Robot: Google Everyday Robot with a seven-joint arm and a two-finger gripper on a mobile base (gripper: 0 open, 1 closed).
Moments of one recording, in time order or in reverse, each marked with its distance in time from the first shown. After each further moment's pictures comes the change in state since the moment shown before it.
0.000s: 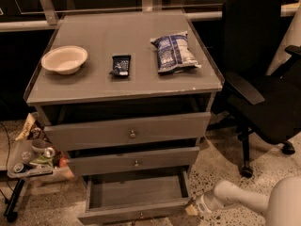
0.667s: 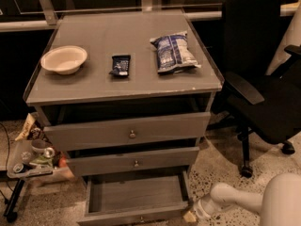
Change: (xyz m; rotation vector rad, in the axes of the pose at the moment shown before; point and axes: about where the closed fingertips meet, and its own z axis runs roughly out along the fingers) arm 0.020 0.023 0.013 -0.057 0.082 -0.044
